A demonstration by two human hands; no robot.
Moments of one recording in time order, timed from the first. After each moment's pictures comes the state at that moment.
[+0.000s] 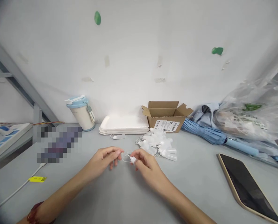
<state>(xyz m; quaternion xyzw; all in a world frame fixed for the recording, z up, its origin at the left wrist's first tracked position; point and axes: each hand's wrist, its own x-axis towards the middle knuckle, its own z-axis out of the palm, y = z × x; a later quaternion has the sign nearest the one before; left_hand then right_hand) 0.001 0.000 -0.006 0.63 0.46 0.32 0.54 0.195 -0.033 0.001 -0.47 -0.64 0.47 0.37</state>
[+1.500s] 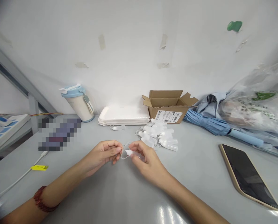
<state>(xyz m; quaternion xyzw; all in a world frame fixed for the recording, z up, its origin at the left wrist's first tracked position) 0.000 -0.006 -0.004 0.54 0.39 0.30 0.69 0.193 -0.040 -0.003 -0.48 -0.65 0.46 0.36</state>
